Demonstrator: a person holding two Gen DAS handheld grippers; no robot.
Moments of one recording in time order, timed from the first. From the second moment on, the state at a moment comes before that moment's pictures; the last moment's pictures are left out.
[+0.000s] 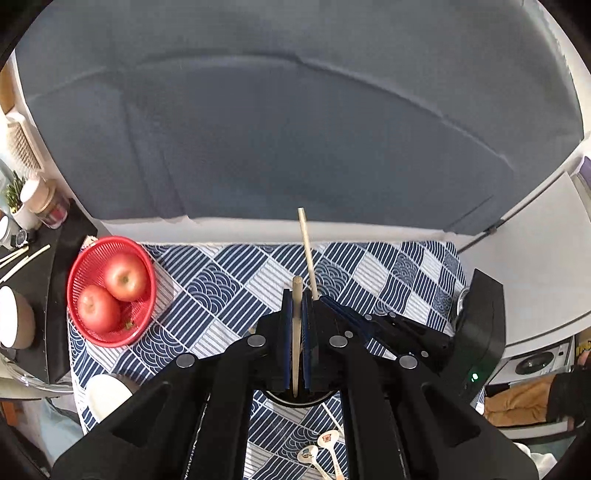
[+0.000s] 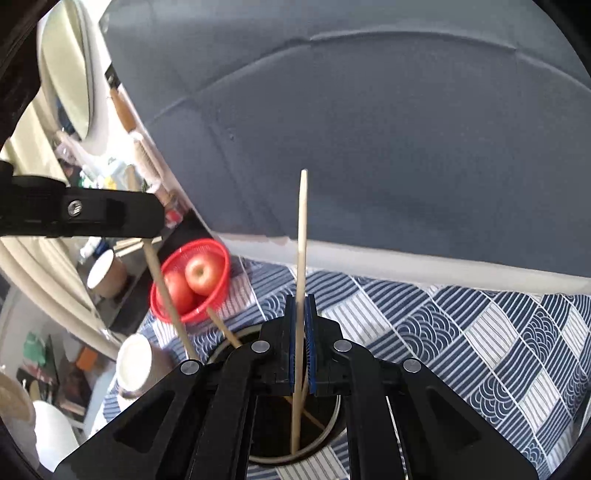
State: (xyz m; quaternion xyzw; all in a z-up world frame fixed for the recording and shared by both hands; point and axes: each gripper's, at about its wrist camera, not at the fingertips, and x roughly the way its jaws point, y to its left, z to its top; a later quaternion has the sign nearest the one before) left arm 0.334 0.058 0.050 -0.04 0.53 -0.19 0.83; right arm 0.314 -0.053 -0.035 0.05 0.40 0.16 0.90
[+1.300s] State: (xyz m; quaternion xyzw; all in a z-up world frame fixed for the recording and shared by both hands) left arm 0.245 0.130 -0.015 -0.07 0.55 0.00 0.83; right arm 0.228 -0.089 -0.080 -0.10 0.46 0.19 0.86
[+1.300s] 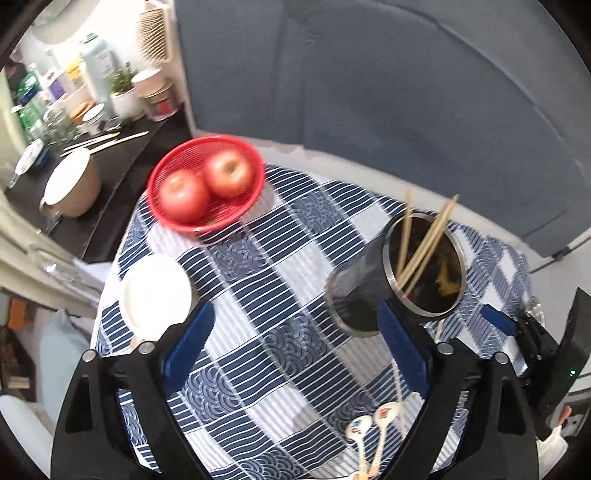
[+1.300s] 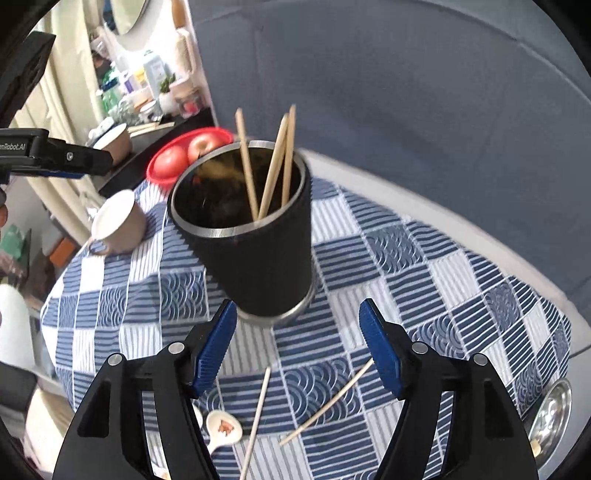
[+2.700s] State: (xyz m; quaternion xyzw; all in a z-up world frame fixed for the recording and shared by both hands) left arm 0.100 0.126 -0.129 -0.11 0.63 0.04 0.77; right arm 0.180 -0.049 -0.189 -0.19 0.59 0.35 0.70
